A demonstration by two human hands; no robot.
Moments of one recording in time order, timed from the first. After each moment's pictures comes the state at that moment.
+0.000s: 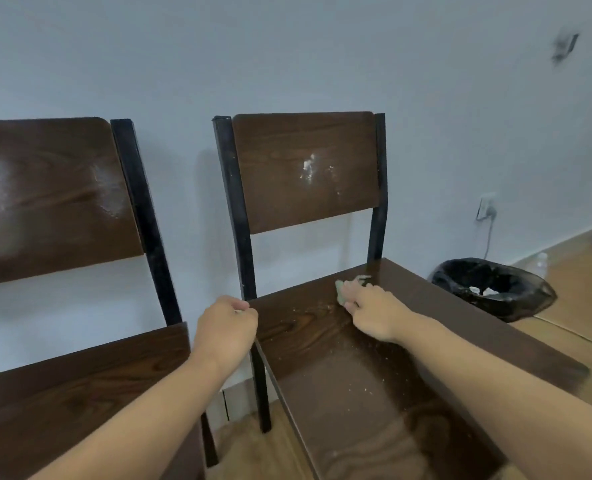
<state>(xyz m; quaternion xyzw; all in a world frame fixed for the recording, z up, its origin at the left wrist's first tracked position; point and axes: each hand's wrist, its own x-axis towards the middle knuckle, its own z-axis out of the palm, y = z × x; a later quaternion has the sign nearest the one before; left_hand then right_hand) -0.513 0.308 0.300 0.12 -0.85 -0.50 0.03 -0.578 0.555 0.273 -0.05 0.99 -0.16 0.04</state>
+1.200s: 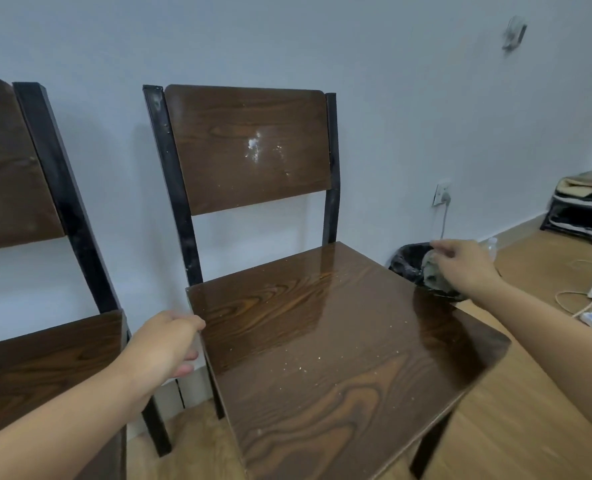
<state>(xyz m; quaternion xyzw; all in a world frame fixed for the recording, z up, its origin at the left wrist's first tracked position) -0.498 0.325 0.283 0.20 -0.79 -0.58 -0.05 -0.551 0.755 0.291 0.18 0.91 -0.32 -0.19</state>
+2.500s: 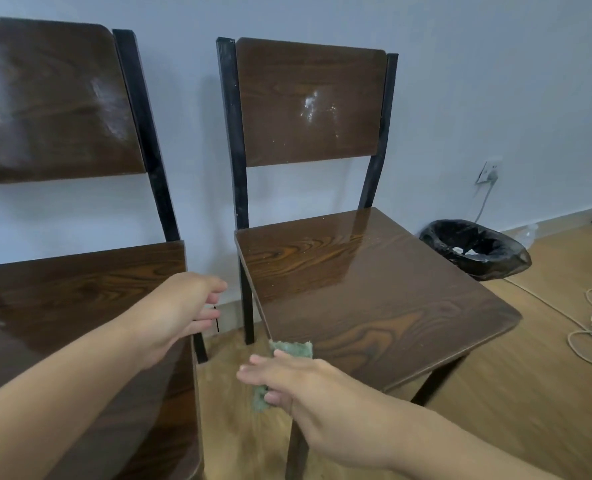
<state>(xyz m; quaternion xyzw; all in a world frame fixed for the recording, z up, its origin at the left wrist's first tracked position) -0.405 0.297 0.326 0.20 -0.74 -0.63 -0.11 -0.359 0.510 0.268 -0.40 0.86 -0.29 0.10</state>
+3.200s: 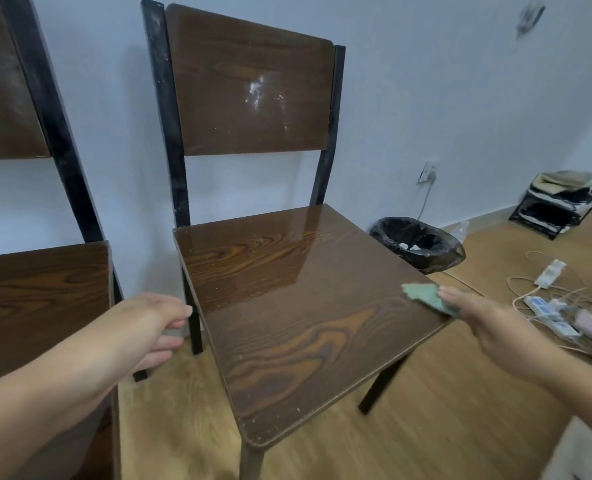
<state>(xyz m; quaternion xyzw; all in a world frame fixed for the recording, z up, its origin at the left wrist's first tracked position) -0.405 0.329 0.310 0.22 -0.71 -0.66 -0.16 -0.393 0.785 0.265 0.00 1.00 -0.07 -0.07</state>
